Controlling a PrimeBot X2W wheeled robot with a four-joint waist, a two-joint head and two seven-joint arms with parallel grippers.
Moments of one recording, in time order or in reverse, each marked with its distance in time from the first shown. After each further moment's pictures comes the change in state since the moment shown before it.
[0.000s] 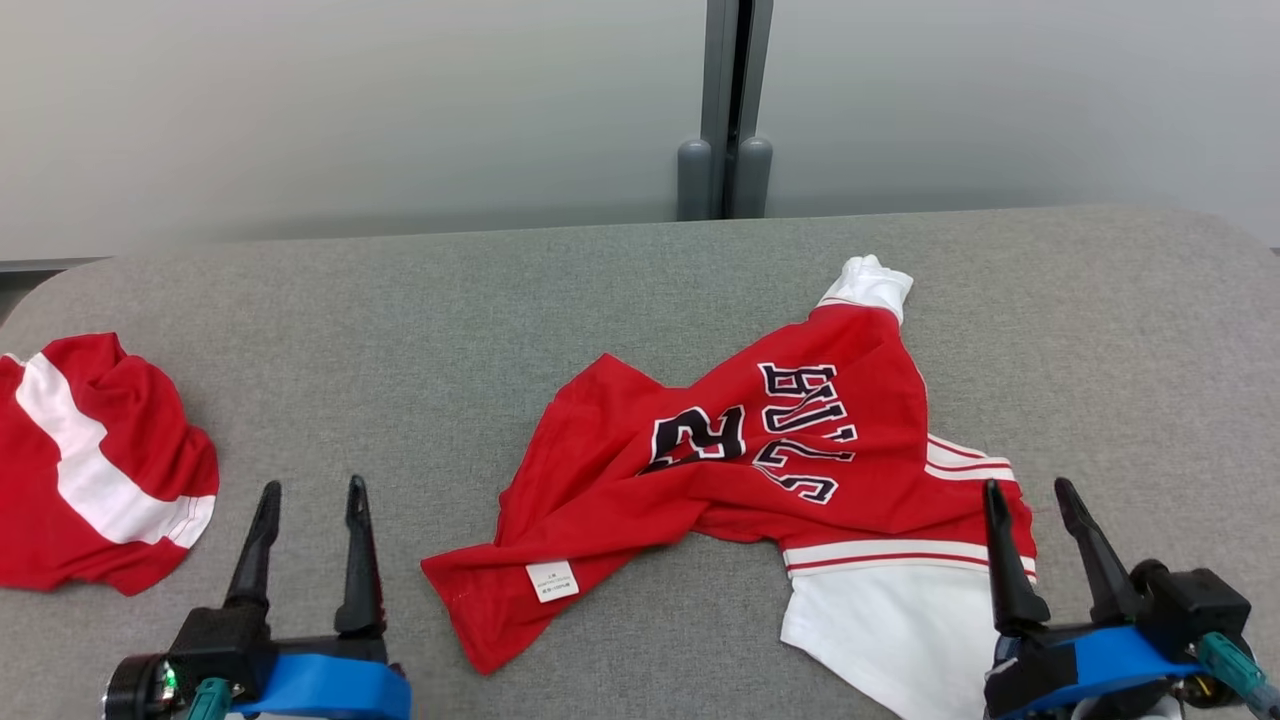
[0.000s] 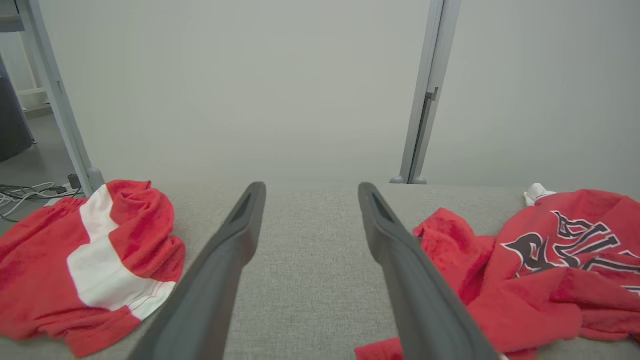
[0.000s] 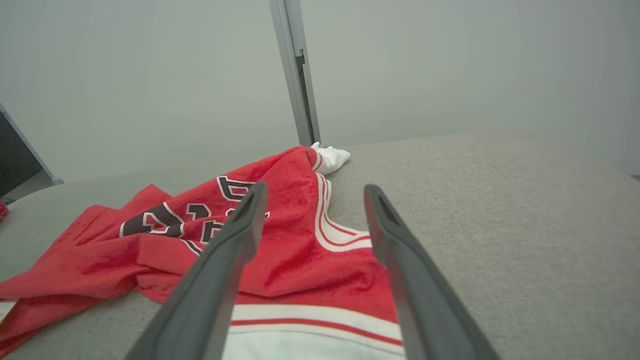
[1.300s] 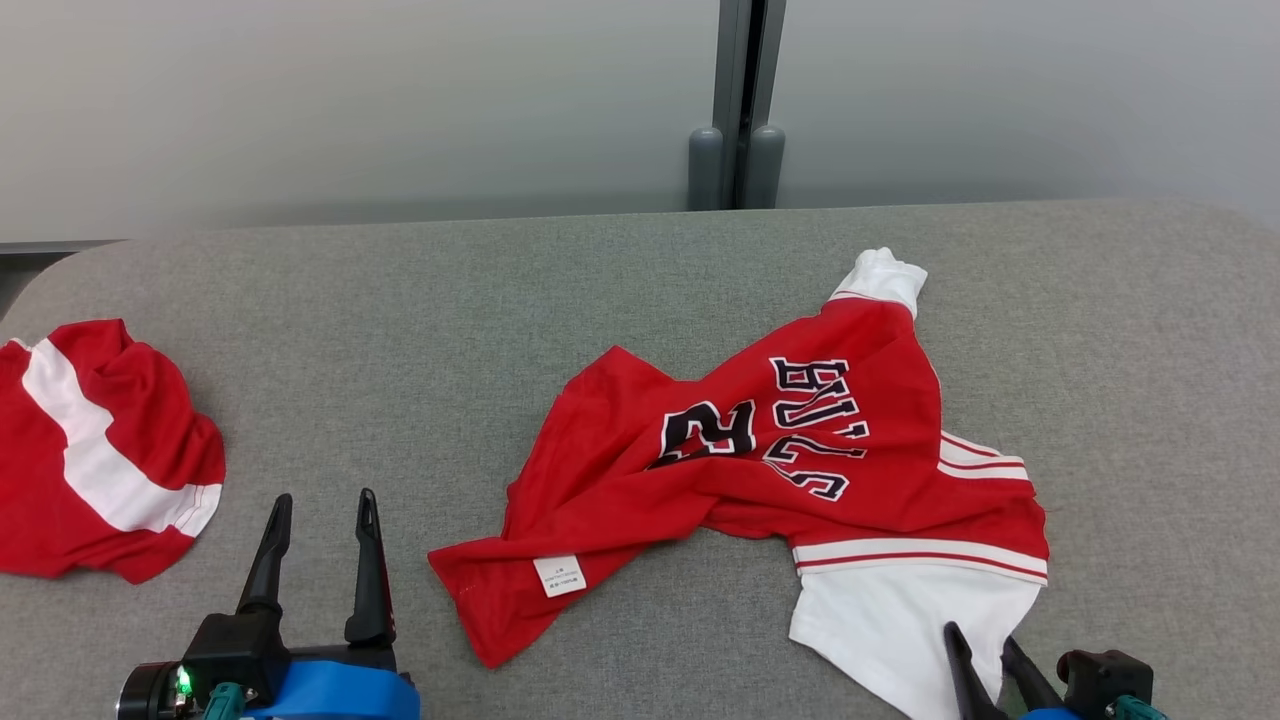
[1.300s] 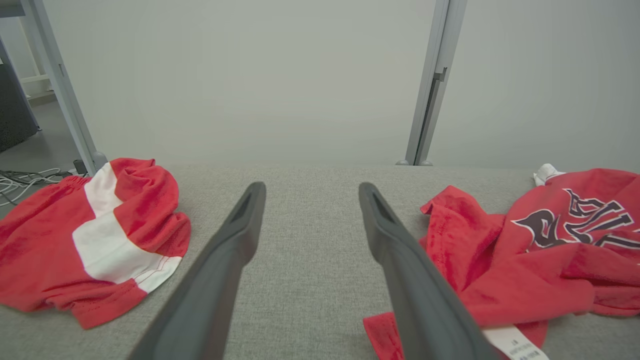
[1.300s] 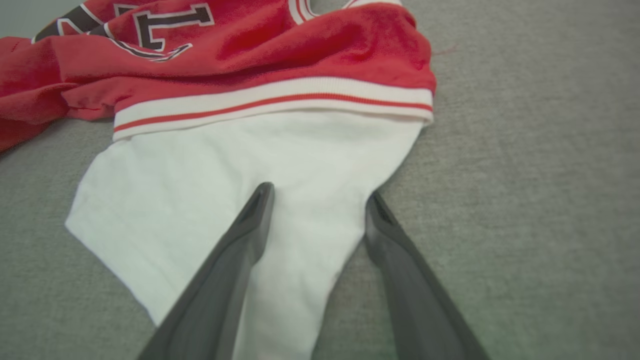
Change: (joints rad) left arm 0.008 -0.017 0.020 0.030 0.032 -0.015 0.000; right arm -0.001 -0.007 0.081 0.376 0.053 -0.003 0.014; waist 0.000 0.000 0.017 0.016
